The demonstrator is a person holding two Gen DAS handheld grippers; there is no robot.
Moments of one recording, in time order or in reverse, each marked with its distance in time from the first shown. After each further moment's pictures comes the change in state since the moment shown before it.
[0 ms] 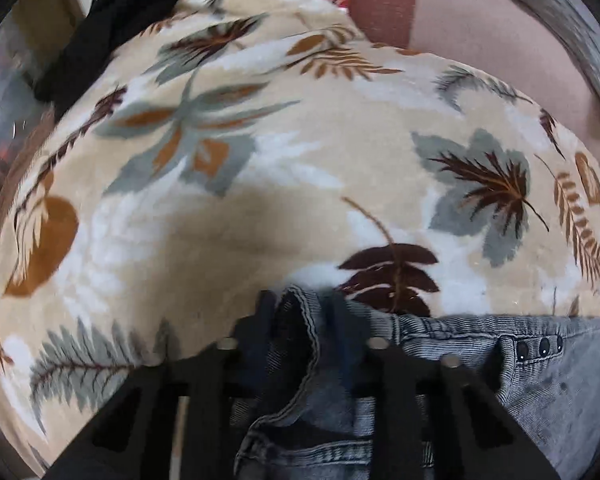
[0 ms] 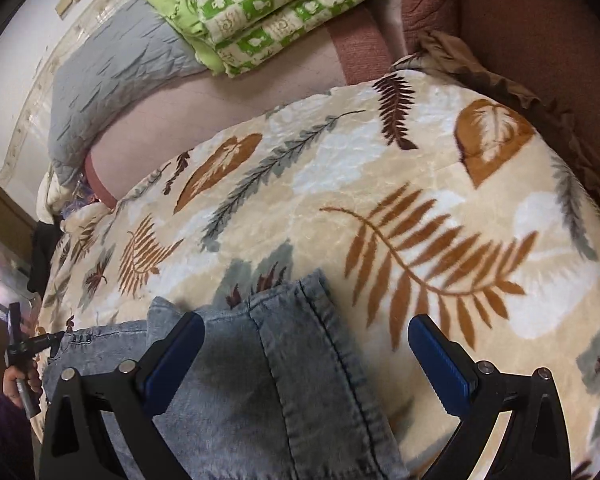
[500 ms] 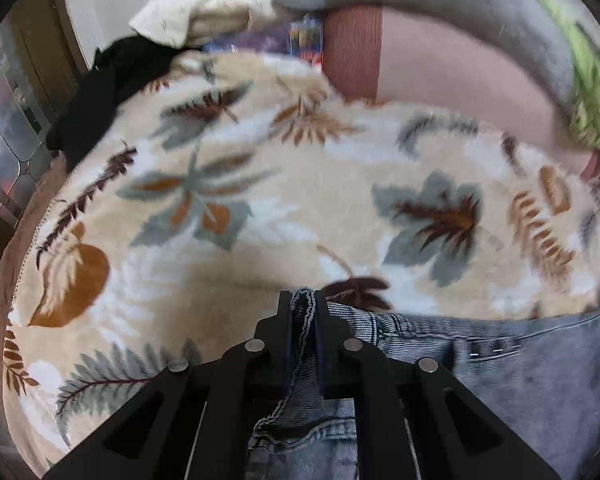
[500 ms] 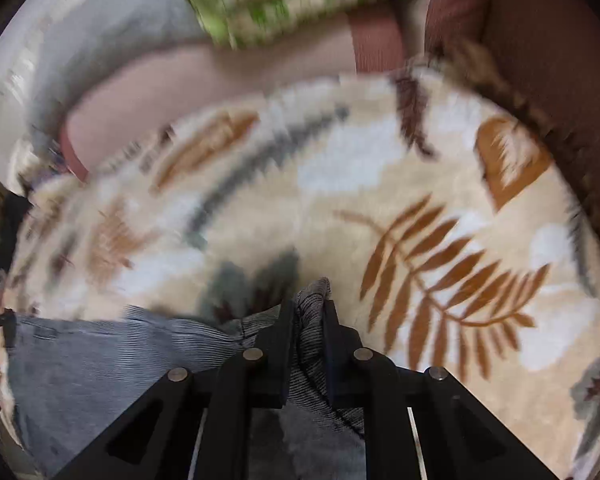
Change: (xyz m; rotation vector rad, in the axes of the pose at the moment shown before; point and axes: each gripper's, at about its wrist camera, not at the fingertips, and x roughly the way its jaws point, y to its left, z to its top) left arm -0.069 0.004 0.011 0.030 -0.167 -0.055; right arm -0.008 0.030 0.014 -0.074 -0.011 -0.102
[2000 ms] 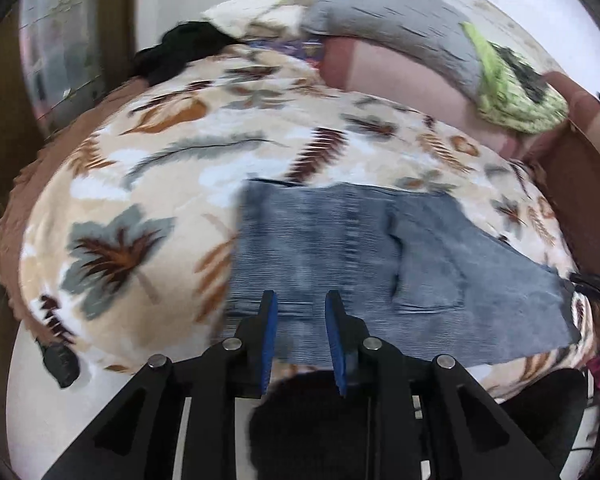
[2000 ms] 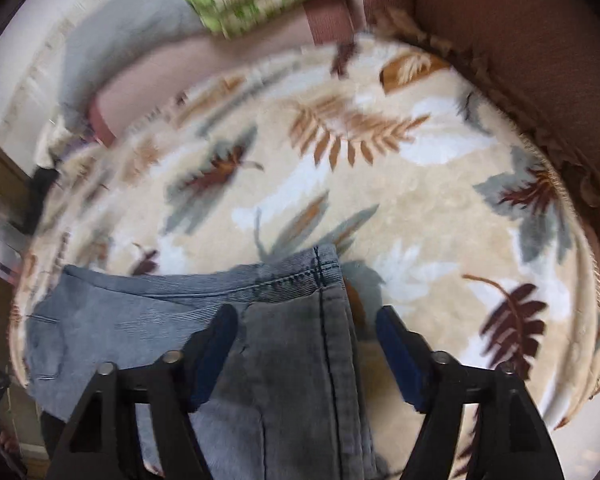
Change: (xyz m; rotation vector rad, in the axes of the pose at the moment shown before) left arm -0.189 0.046 -0.272 -0.062 -0.082 -0.154; right arm -0.069 -0.058 -0.141 0.029 0.191 -0.013
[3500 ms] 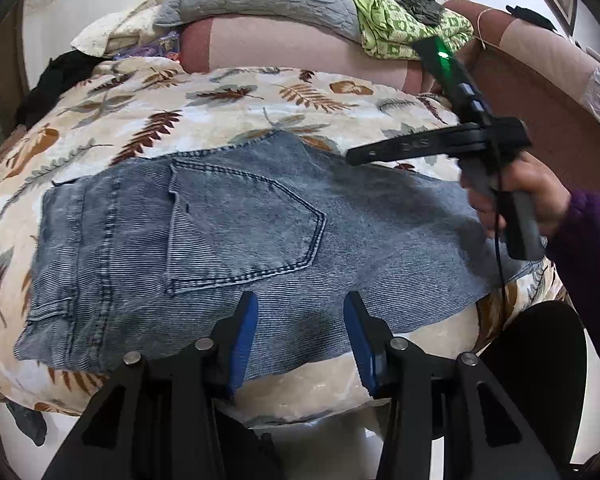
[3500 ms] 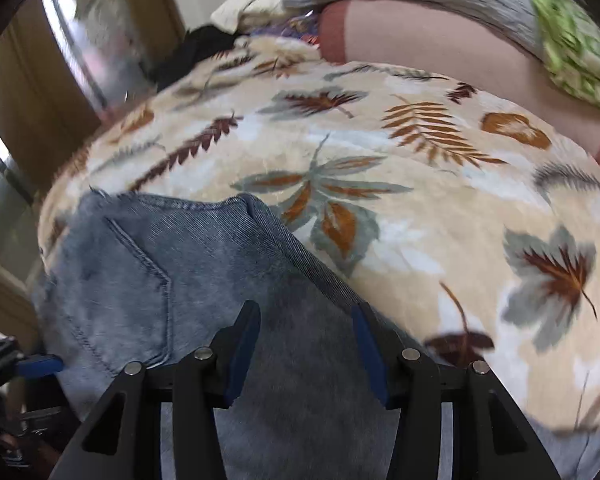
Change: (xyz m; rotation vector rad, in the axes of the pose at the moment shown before) left arm 0.056 -0.143 -0.043 0.257 0.035 -0.184; right arm 0.076 0.301 -0.005 -0.688 -0.021 0.264
